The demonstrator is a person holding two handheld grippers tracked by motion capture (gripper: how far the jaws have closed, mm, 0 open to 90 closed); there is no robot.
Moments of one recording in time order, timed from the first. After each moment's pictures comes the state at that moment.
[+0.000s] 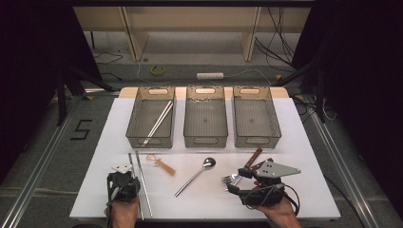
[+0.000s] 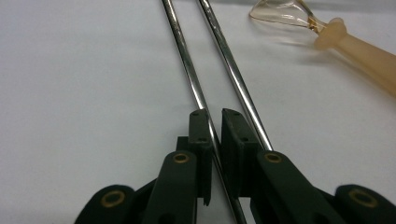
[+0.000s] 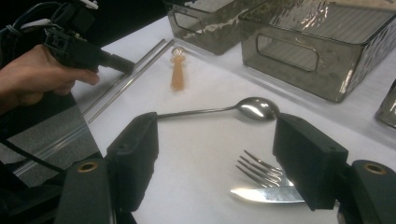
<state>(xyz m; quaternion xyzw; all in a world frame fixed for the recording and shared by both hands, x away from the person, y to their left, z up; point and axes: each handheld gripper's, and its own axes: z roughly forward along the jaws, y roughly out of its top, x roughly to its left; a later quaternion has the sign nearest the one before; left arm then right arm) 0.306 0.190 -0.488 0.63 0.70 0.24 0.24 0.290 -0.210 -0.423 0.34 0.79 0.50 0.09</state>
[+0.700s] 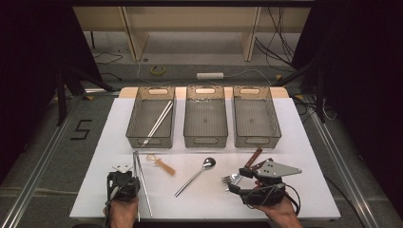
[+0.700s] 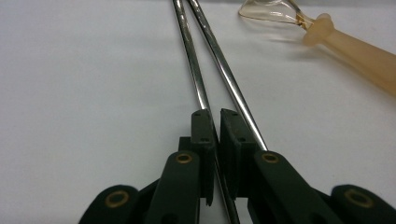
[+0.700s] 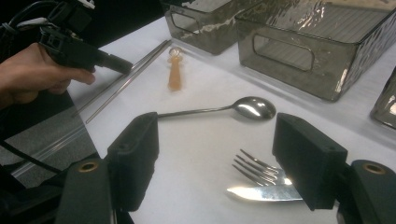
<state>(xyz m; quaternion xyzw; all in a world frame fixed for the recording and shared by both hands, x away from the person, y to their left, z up) 0.306 0.190 -0.486 0.65 0.68 0.23 0.24 0.291 -0.213 -0.423 0.34 0.79 0.50 0.09</state>
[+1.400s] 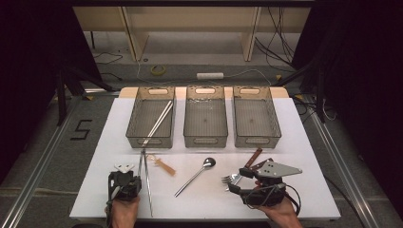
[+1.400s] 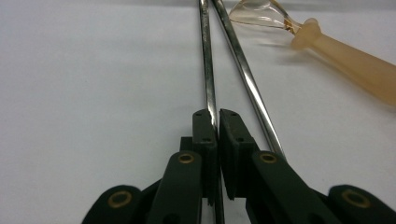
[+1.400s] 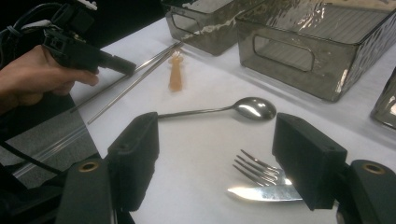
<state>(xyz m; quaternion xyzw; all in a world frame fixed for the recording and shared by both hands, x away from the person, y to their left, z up) 0.308 0.190 -0.487 0.65 0.68 0.23 0.26 0.291 -0.213 -0.423 0.34 0.79 0.50 0.09</state>
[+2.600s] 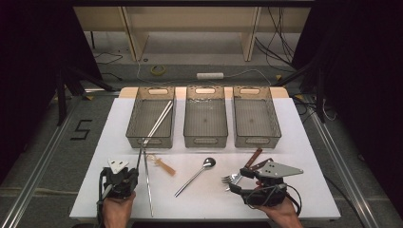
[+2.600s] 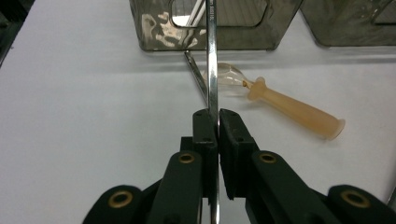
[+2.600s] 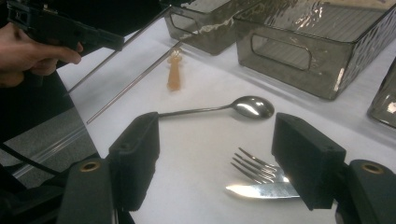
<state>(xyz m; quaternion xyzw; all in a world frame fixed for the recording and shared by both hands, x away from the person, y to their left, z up) 0.297 0.193 -0.447 0.65 0.63 0.25 0.33 0.290 -0.215 -0.423 0.34 0.79 0.50 0.09</state>
